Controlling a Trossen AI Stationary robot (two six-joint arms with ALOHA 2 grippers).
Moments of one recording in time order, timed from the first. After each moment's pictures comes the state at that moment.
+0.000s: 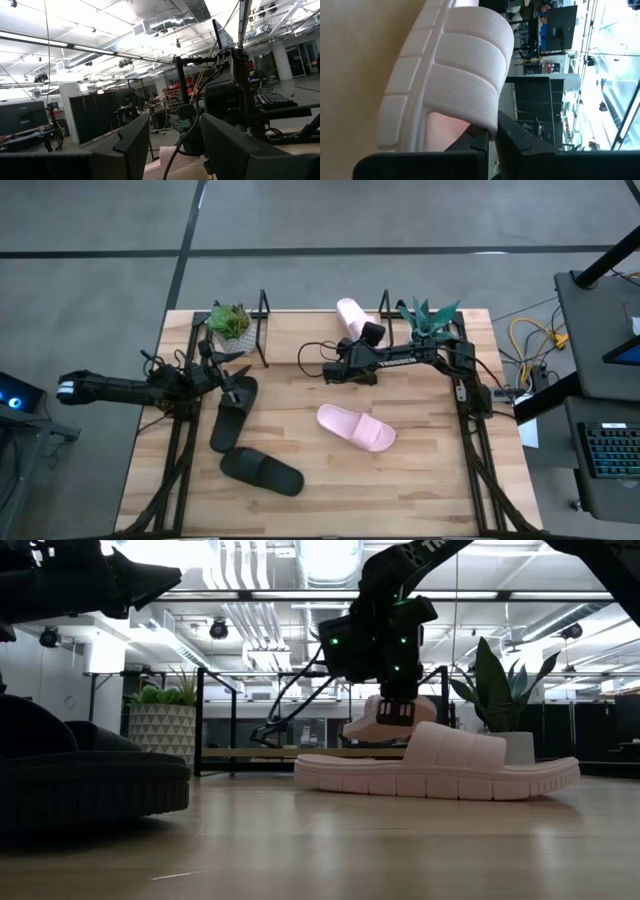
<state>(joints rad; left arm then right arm) 0.00 0.44 0.04 0.76 -0.35 0.40 -0.14 2.08 1.52 -1.23 1.20 0.39</state>
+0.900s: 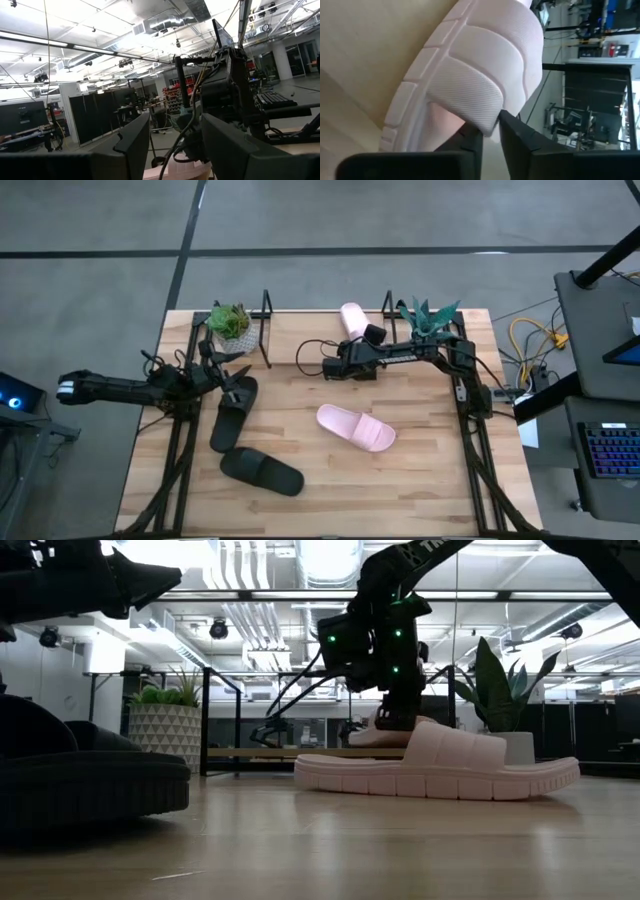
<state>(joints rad) 0.00 0.44 0.04 0.76 -0.35 0.40 -0.17 2.08 1.55 -1.23 0.90 0.39</state>
